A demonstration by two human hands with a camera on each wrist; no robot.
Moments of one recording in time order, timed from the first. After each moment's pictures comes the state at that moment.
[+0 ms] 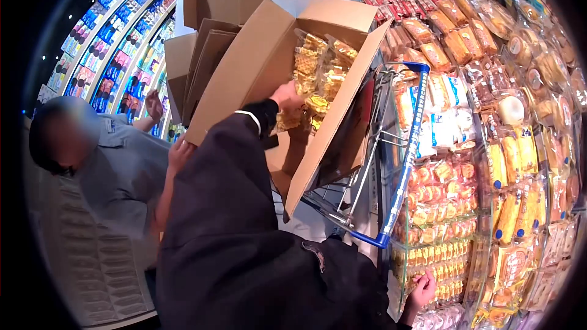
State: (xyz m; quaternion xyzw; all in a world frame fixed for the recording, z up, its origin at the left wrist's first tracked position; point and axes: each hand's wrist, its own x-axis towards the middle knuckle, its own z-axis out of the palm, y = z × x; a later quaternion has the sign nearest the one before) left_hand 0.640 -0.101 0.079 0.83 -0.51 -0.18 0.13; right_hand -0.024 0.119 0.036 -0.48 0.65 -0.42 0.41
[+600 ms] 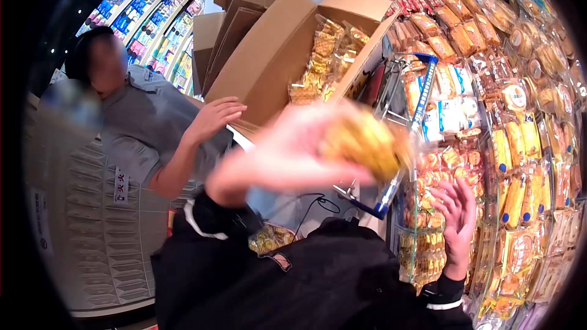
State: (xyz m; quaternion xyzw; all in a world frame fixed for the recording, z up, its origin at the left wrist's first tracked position) left_hand 0.416 0.087 0.334 0.48 -0.61 -0.43 0.46; right_hand 0.102 0.007 0.228 -0.59 0.27 -0.40 0.65
